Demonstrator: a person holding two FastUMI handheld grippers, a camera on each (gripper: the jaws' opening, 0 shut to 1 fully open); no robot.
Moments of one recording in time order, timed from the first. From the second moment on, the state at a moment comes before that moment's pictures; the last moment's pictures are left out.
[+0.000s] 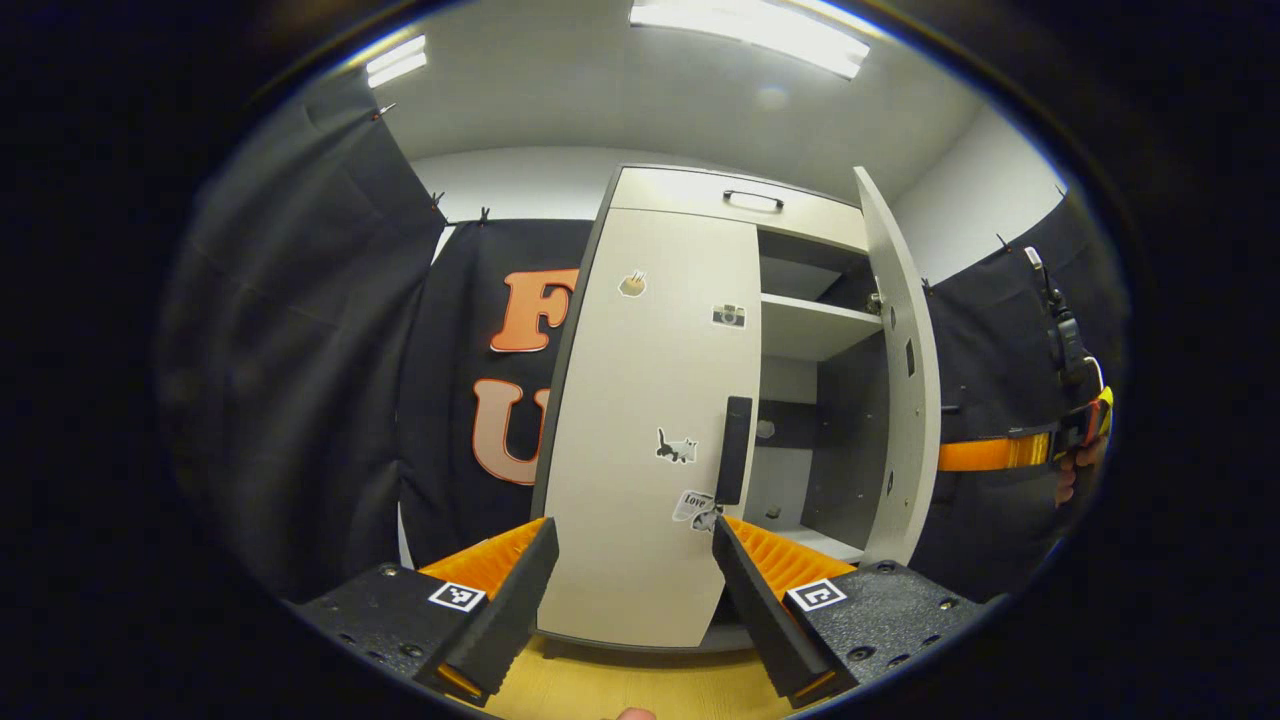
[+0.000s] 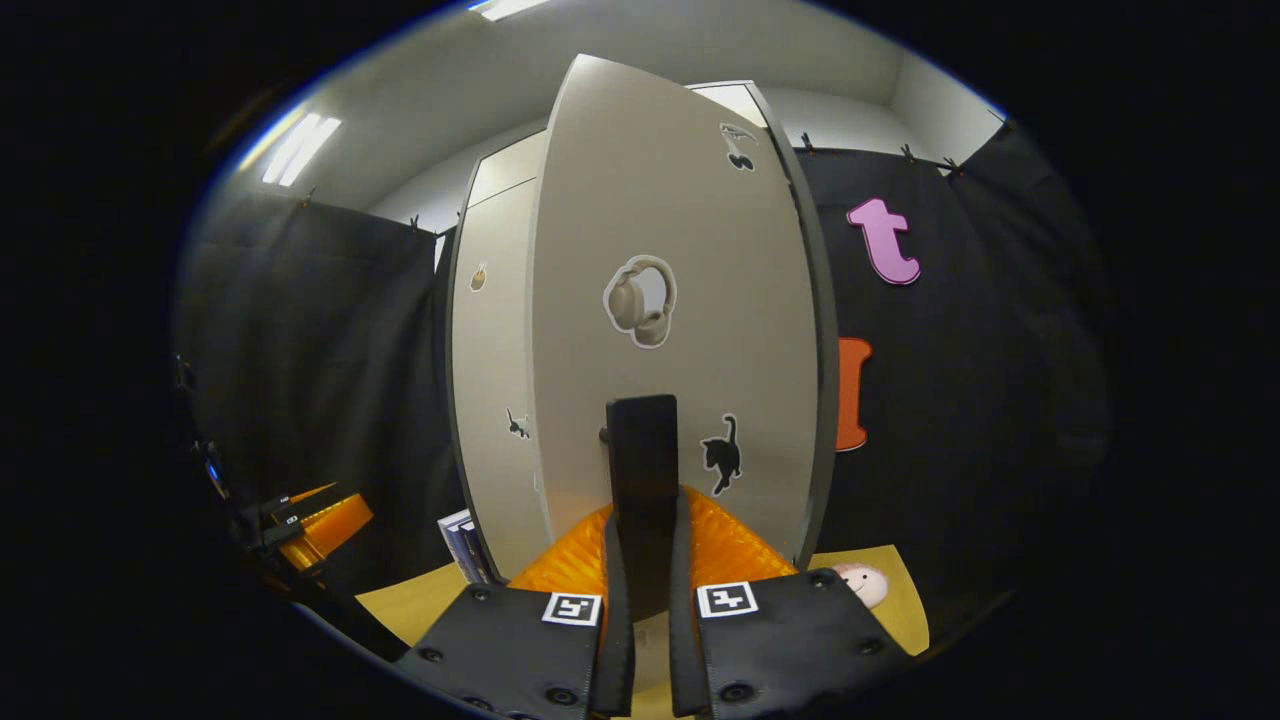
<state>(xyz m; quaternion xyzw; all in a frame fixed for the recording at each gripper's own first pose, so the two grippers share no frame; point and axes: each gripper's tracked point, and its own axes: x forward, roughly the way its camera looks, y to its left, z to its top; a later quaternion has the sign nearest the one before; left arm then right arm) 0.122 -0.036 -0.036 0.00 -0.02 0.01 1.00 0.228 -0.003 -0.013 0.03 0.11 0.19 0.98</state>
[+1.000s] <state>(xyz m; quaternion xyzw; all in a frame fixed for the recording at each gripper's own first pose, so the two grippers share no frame) 0.153 -0.093 -0.035 -0.02 -0.03 -0.04 1.00 0.207 -0.095 -0.017 0.03 0.10 0.10 0.99</state>
